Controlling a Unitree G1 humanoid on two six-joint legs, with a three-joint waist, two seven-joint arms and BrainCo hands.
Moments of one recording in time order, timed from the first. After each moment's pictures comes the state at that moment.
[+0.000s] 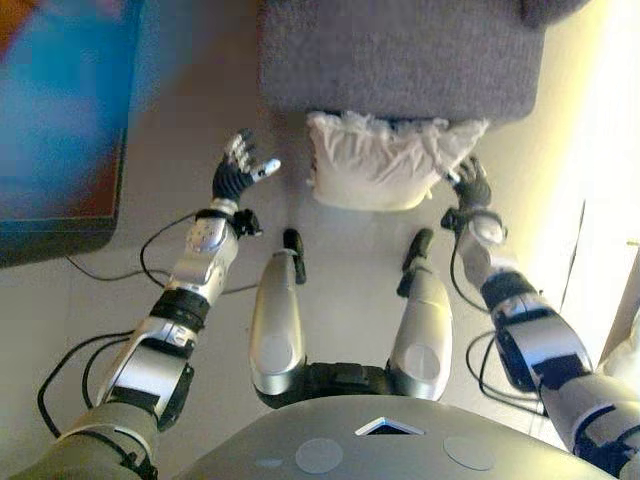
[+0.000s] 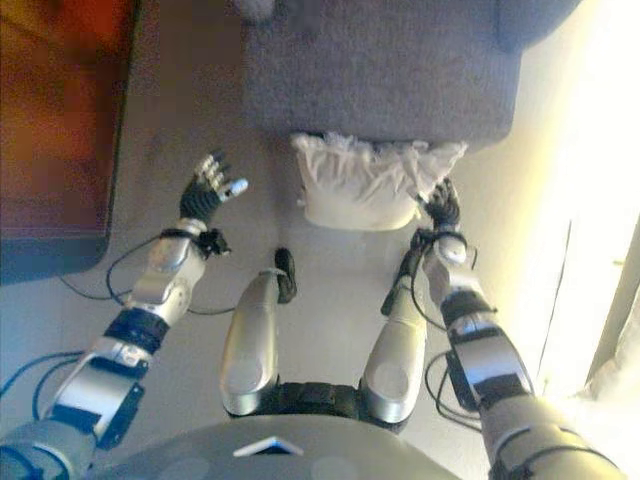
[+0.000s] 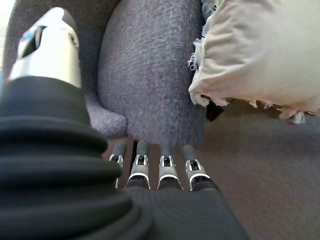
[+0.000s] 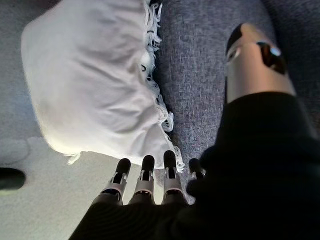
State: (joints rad) left arm -0.50 0.41 -0.36 0.59 -0.58 -0.26 0.13; right arm -0.69 -0.37 0.21 0.98 0.66 -0.17 -0.22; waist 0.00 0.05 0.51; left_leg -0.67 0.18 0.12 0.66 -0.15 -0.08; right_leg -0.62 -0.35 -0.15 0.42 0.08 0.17
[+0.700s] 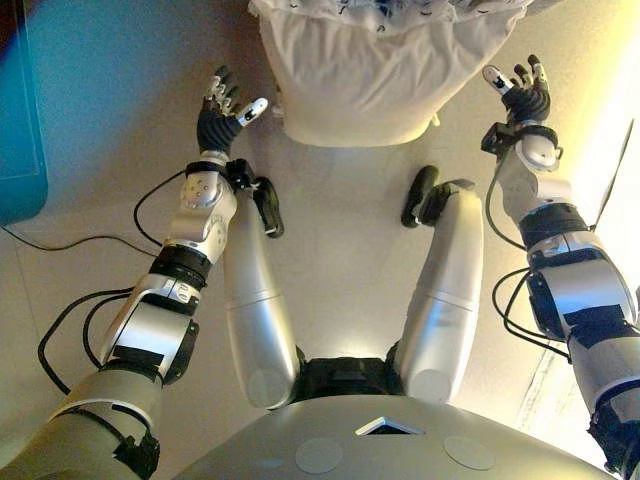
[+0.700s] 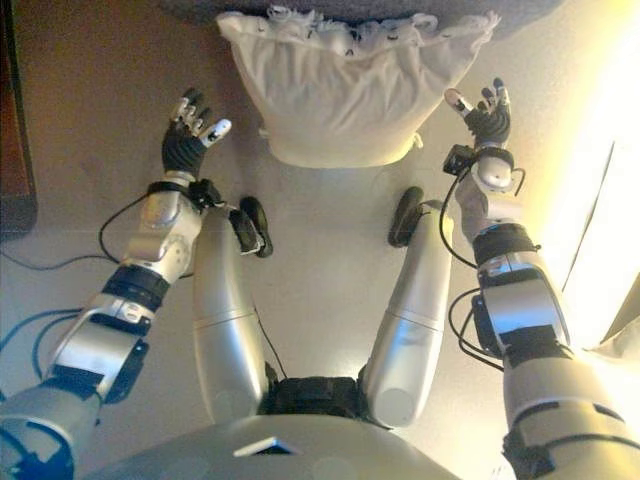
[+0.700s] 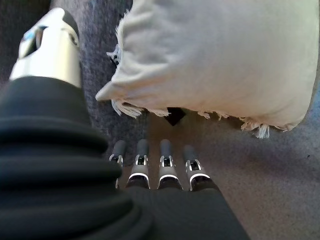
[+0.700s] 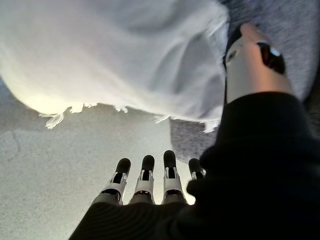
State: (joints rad) left arm -0.58 0.43 -0.32 0.61 -0.67 -0.27 0.14; right arm -0.84 -0.50 0.23 0.96 0.74 -0.11 -0.18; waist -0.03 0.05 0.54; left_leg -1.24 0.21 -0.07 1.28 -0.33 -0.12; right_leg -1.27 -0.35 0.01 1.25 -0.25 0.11
